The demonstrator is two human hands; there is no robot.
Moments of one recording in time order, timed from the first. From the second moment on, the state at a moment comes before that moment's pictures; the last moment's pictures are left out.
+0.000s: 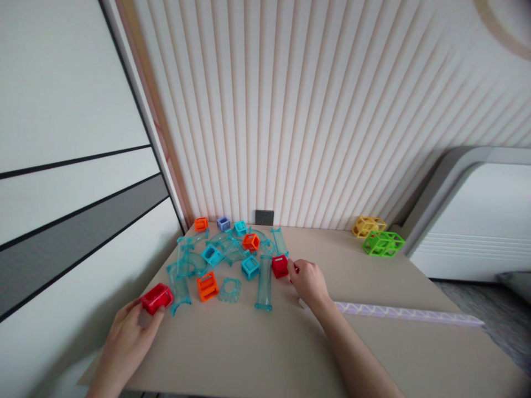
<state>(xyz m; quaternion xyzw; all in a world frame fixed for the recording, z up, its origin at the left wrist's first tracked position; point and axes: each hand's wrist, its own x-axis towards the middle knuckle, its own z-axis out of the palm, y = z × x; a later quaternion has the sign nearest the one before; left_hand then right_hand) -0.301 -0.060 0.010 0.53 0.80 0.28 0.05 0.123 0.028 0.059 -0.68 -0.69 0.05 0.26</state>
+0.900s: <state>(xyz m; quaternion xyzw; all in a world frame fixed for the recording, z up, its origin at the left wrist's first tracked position) -0.291 -0.065 -0.021 0.63 0.73 0.25 -0.10 0.078 0.167 0.075 -0.58 -0.50 0.34 0.54</state>
